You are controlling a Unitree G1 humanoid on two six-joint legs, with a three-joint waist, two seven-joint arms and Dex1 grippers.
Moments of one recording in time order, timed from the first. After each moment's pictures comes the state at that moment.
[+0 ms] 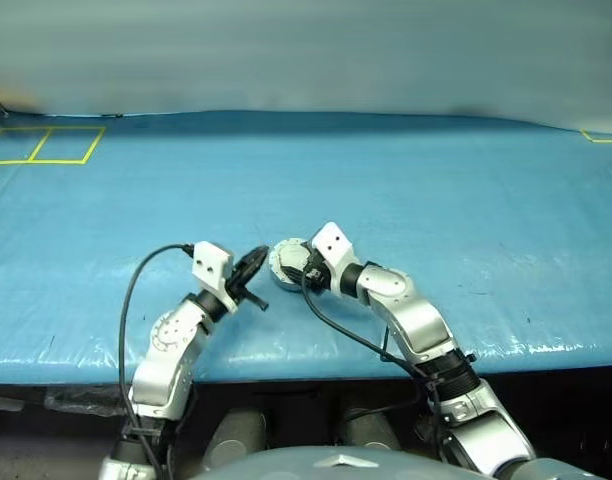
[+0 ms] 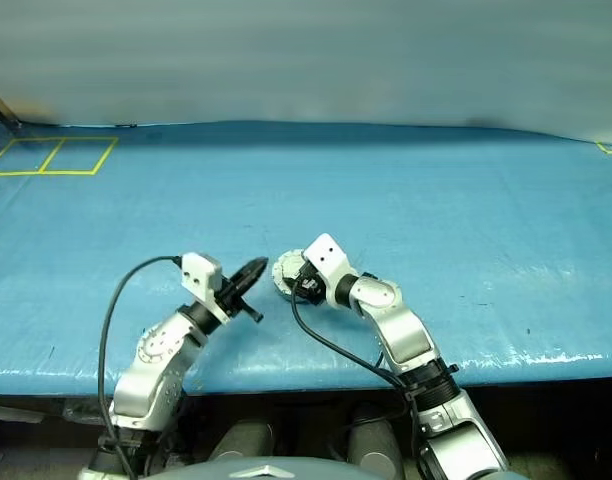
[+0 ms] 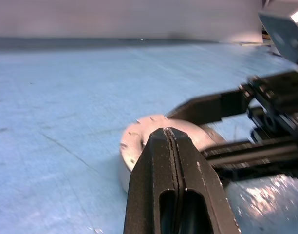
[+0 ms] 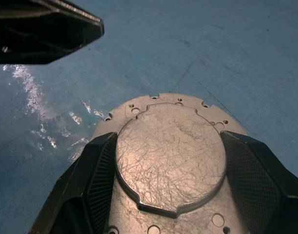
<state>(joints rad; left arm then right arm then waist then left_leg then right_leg) -0.04 0.21 -0.03 -0.18 -0.34 0.24 -0.47 -0.32 -0.21 0.31 -0.01 0.06 0.49 0.57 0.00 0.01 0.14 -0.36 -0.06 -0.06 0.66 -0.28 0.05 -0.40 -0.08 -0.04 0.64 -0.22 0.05</state>
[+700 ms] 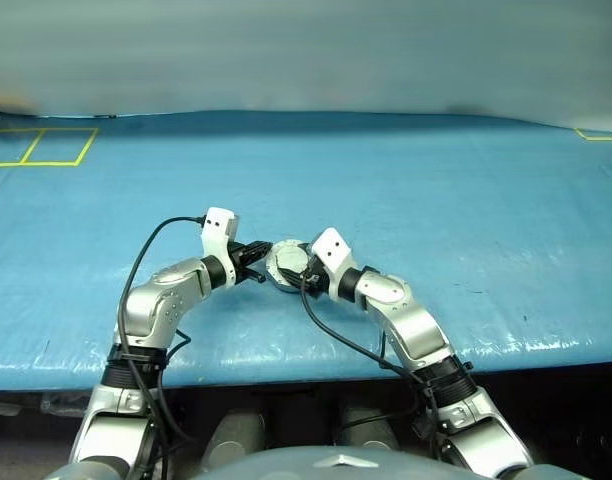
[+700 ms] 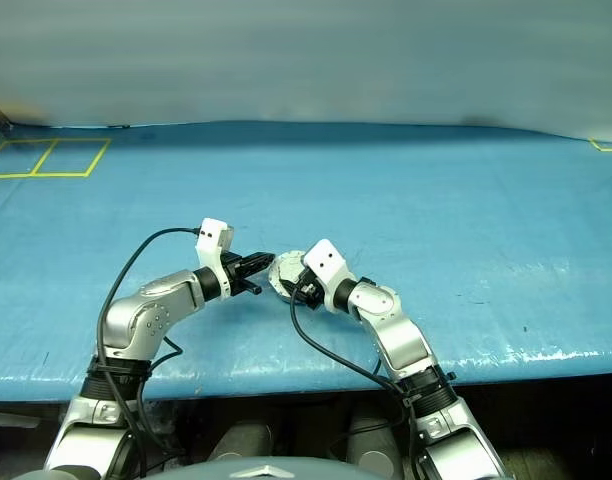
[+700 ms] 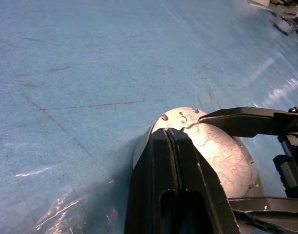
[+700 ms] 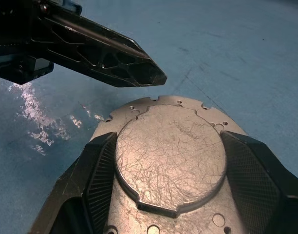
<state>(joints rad) -0.33 0.32 -0.02 -0.05 -0.51 0.81 -0.46 -0.29 -0.19 0.32 0.02 0.05 0.38 0.57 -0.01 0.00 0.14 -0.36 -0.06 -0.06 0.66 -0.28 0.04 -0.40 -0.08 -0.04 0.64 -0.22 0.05</state>
